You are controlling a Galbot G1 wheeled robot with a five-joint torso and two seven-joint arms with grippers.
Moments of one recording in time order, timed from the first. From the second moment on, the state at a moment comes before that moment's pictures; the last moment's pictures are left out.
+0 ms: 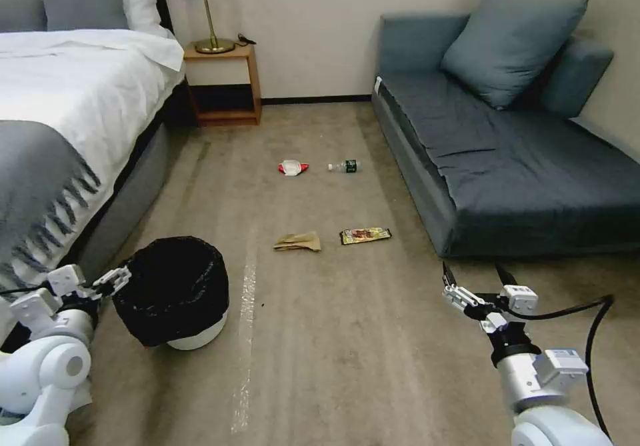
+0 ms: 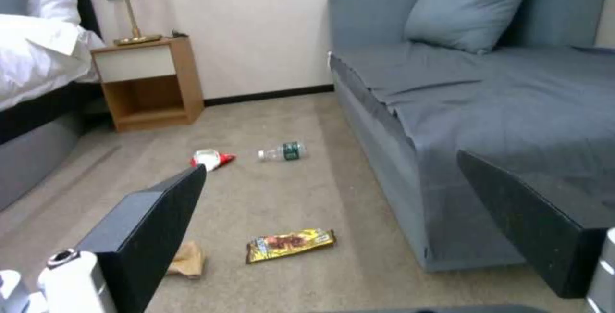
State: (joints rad) left arm 1.45 -1.10 -0.91 -1.94 -0.90 0.52 -0.41; right arm -1.71 1.26 0.60 2.23 0.34 -0.04 0.13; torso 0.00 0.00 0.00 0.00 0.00
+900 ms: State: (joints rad) left arm 1.33 -1.12 -0.85 -1.72 -1.11 0.63 -0.48; right arm -1.72 1.28 0.59 2.22 0.32 -0.03 0.13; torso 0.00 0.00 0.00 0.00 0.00
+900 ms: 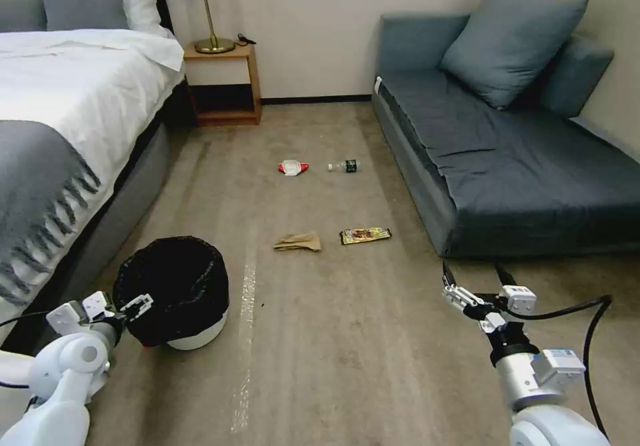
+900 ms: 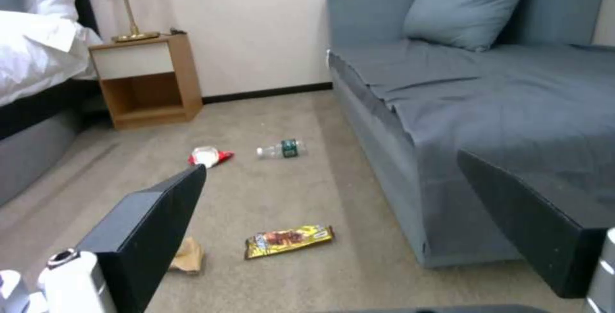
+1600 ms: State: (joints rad) left arm 1.28 -1.15 -0.85 -1.68 -1.32 0.68 -0.58; right arm -1.73 1.27 0.58 2.23 0.31 -0.03 0.12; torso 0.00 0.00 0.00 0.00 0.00
